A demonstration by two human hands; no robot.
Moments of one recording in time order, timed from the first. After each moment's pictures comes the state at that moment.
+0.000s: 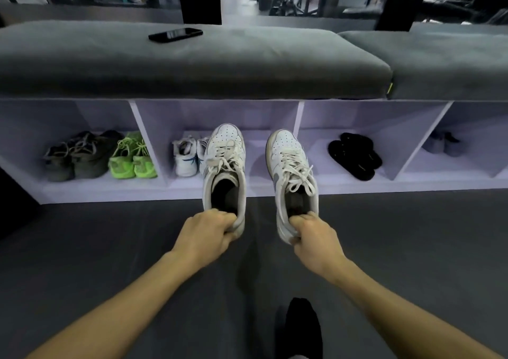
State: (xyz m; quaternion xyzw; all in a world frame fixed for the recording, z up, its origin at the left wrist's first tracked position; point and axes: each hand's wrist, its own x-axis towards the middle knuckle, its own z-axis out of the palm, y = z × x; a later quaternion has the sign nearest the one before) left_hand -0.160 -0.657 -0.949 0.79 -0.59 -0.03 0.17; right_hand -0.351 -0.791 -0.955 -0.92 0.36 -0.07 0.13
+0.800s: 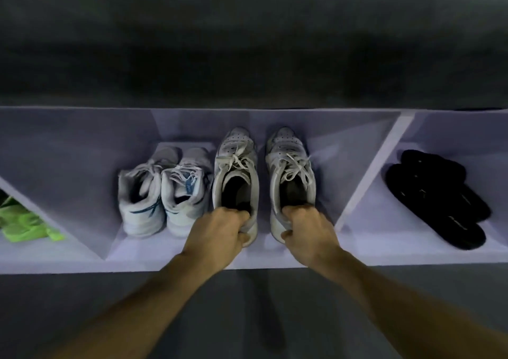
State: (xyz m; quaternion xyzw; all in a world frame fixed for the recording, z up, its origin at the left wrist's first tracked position) left_hand 0.032 -0.953 -1.081 0.82 -0.56 -0.07 0.11; right_hand -0.108 -1.066 -1.073 -0.91 0.38 -0.02 0.18
